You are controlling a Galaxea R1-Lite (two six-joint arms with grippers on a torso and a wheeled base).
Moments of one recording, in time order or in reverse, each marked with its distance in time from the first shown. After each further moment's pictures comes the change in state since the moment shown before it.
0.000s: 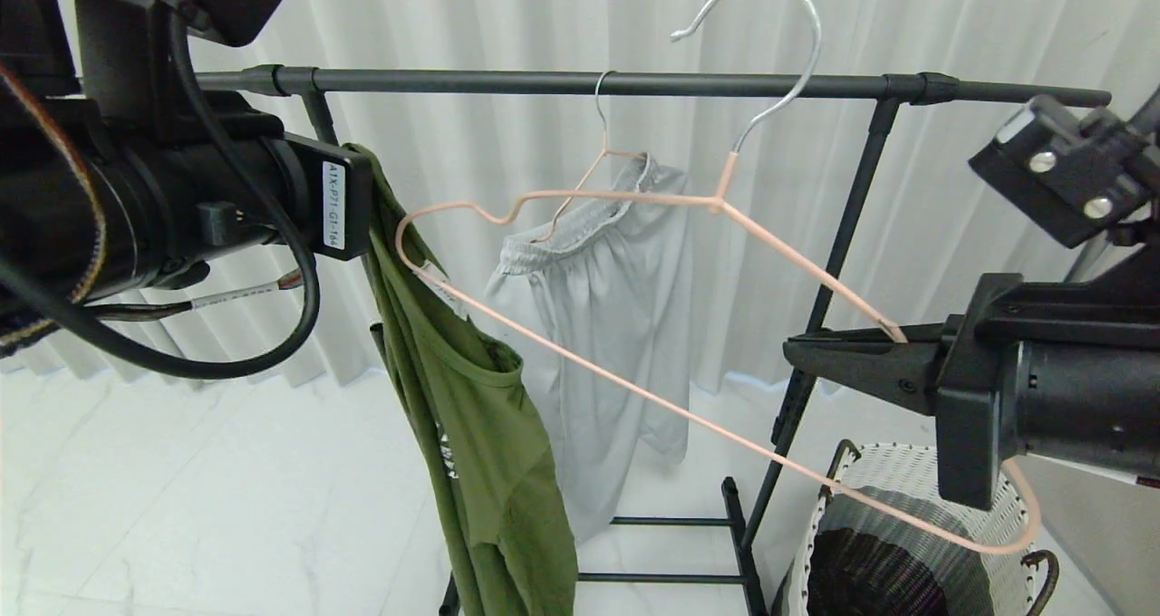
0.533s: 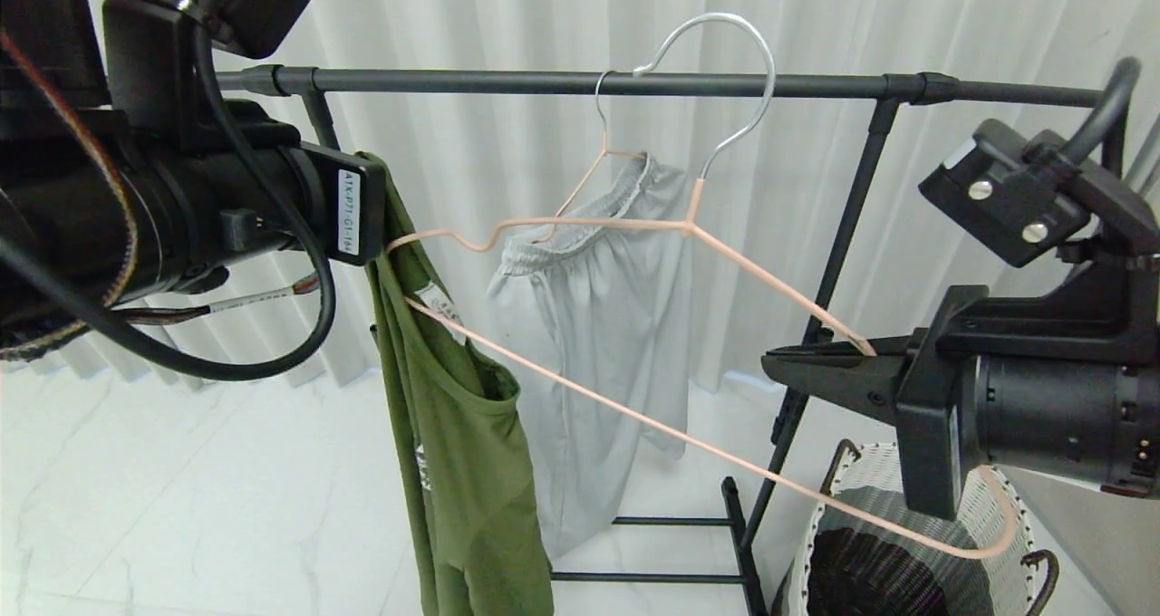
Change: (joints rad) left arm -0.002 0.014 0.001 0.000 -0.001 -0.016; right arm 0.012 0.033 -0.001 -0.006 -0.003 0.000
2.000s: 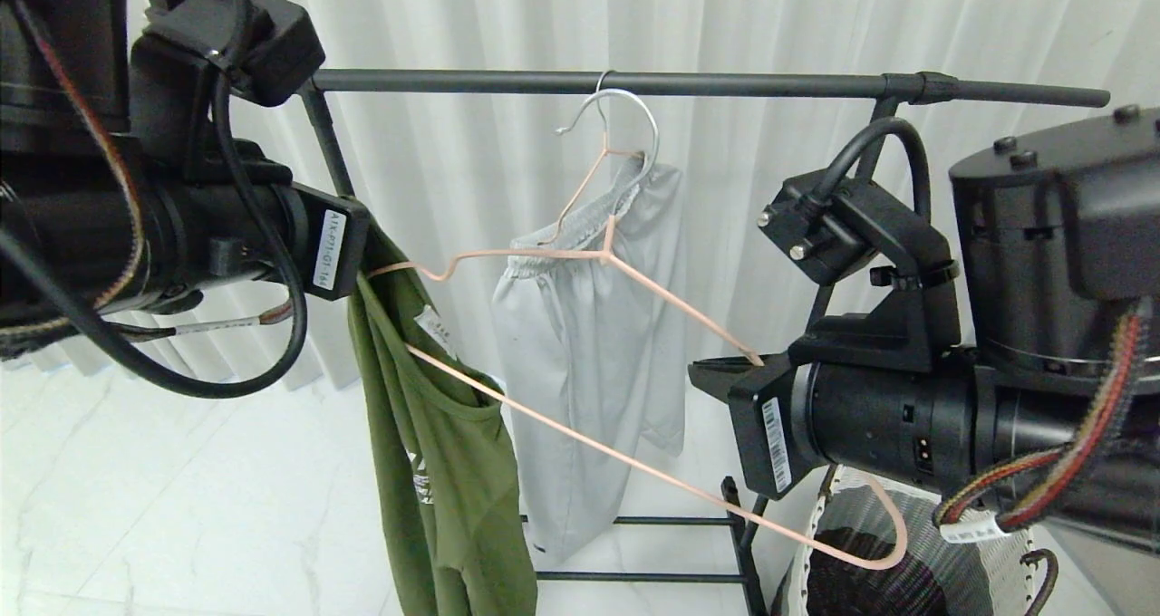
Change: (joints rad) left arm 0.050 0.006 -0.067 0.232 0.004 0.000; right arm 0.091 0.182 -0.093 -0.013 -0.223 0.174
